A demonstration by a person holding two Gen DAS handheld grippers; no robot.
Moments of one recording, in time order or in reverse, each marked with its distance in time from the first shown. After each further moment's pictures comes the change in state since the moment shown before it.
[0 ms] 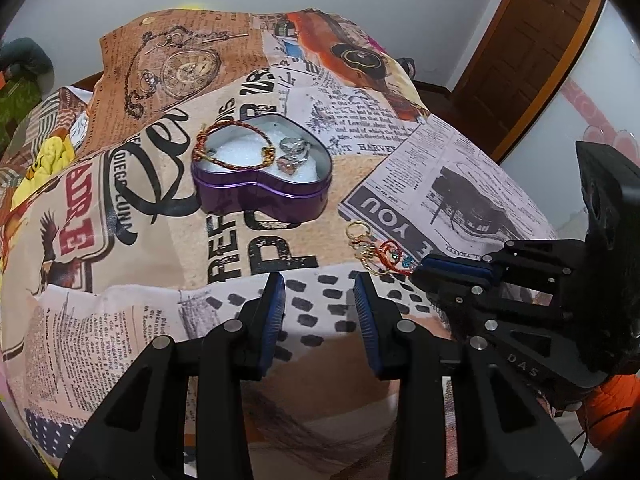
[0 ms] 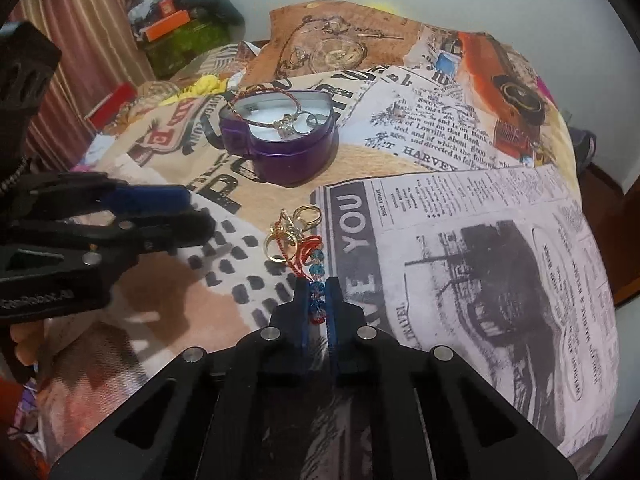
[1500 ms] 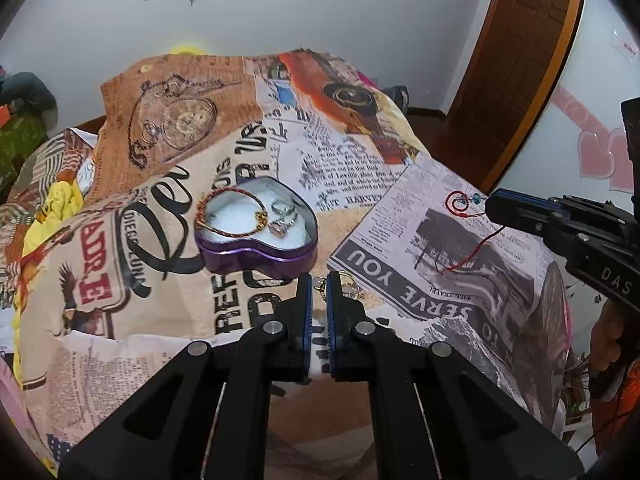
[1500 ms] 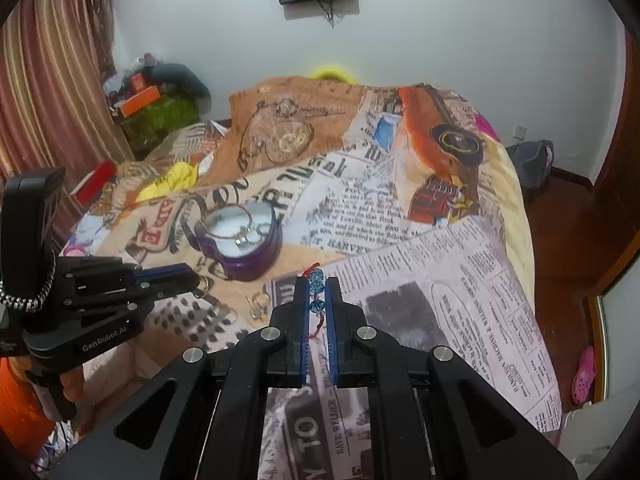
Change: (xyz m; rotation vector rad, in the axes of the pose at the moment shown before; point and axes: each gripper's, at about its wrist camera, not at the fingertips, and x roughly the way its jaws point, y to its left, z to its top) left arm -0.030 -0.013 0.020 0.053 -0.137 0.032; right arm -0.079 -0.022 0.029 0.105 -0.234 -0.083
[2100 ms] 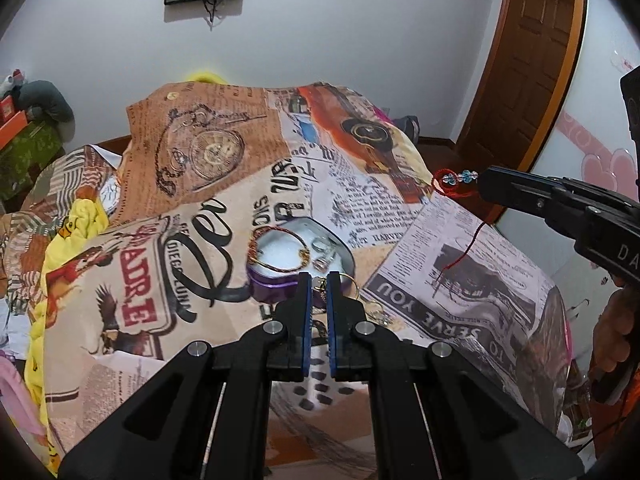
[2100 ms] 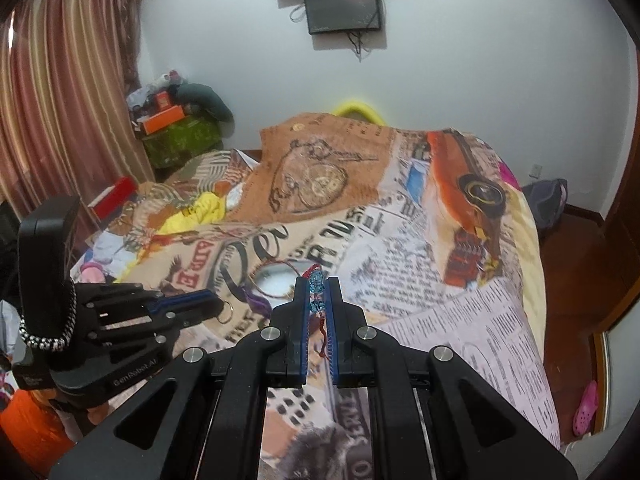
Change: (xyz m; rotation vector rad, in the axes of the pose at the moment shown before) left arm -0.032 0.029 0.010 -0.023 -0.104 0.032; right arm -0.008 0.045 0.040 -0.063 -0.101 0.048
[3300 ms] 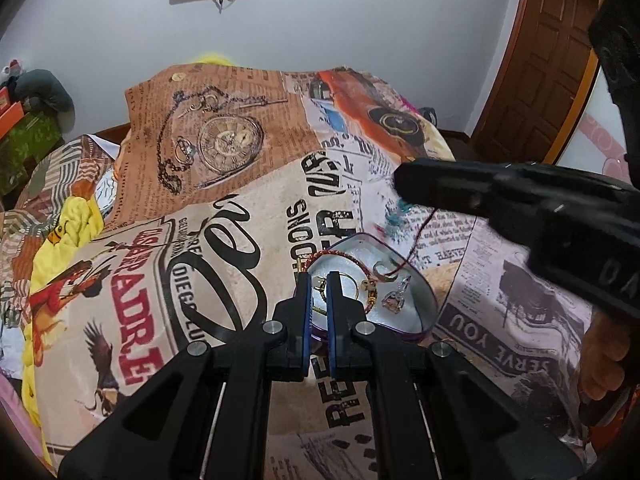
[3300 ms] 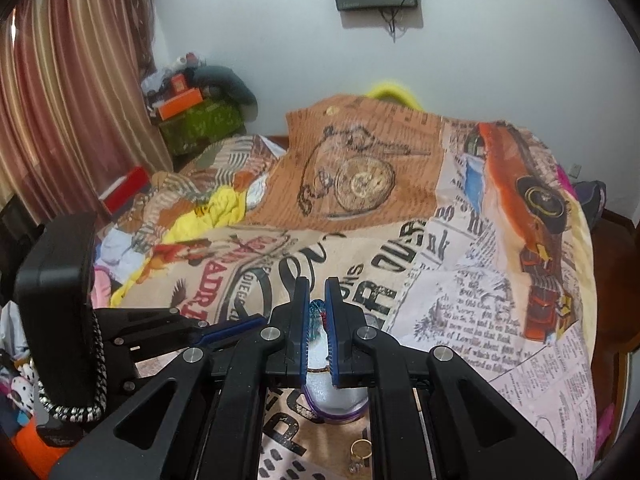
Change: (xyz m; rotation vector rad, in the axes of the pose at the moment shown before) left arm 0.075 0.047 0.022 -0.007 0.054 0.018; right arm 0.105 0.024 0.033 -0.018 0.099 0.099
